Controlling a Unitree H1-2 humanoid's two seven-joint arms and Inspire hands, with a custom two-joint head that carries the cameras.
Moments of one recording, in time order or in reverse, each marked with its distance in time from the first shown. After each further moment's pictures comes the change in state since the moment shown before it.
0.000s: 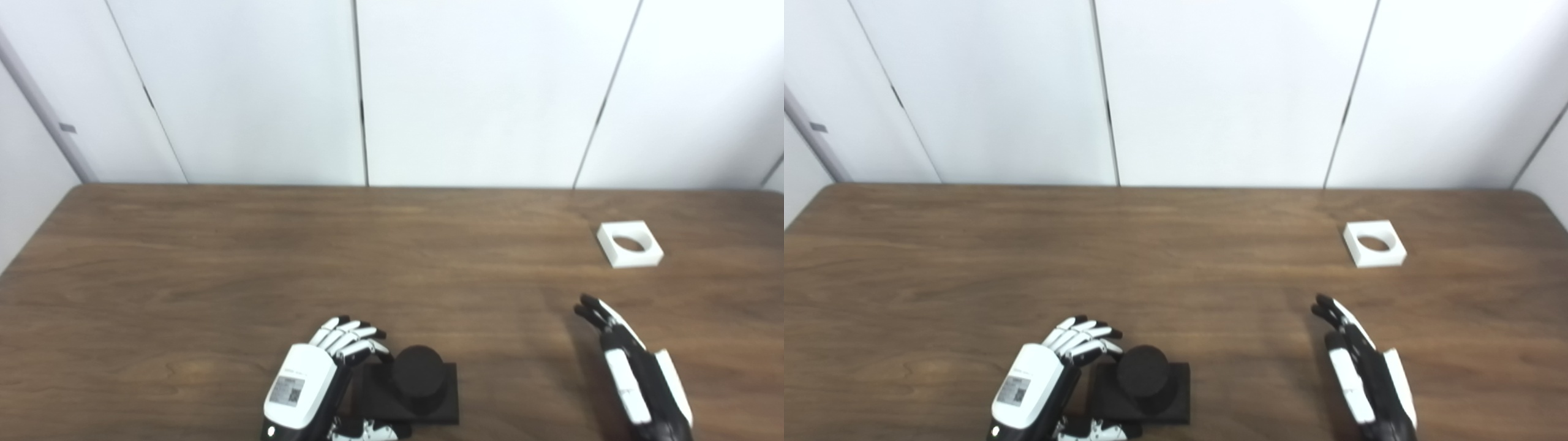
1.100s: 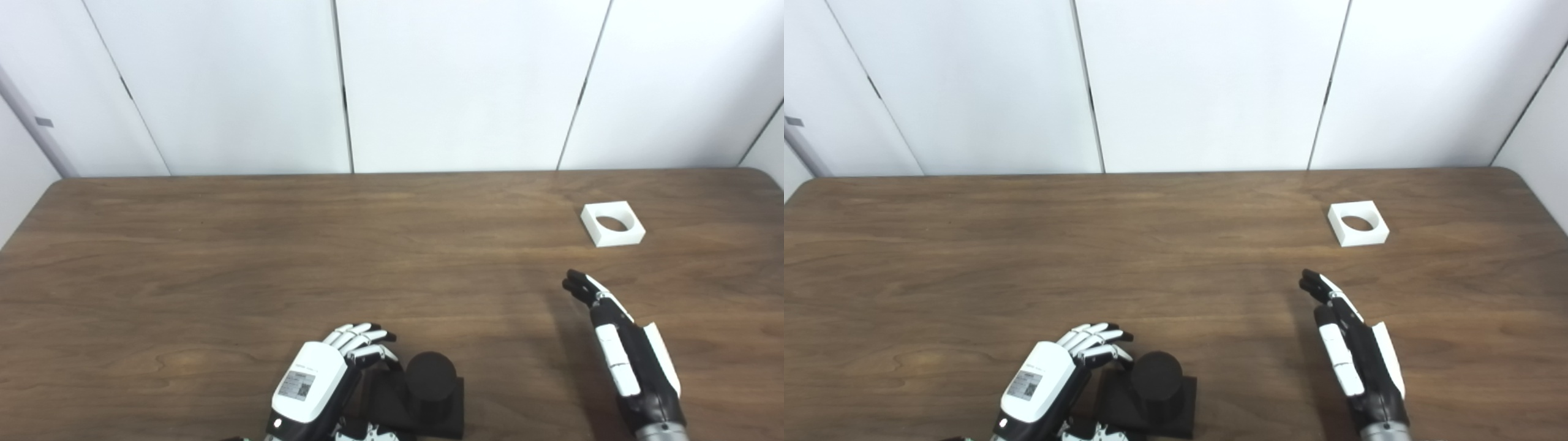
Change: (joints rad) left arm -0.009 0.003 -0.001 0.009 0.001 0.019 -0.146; right arm 0.004 -0.008 -0.010 -0.075 0.051 0.062 0.025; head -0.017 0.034
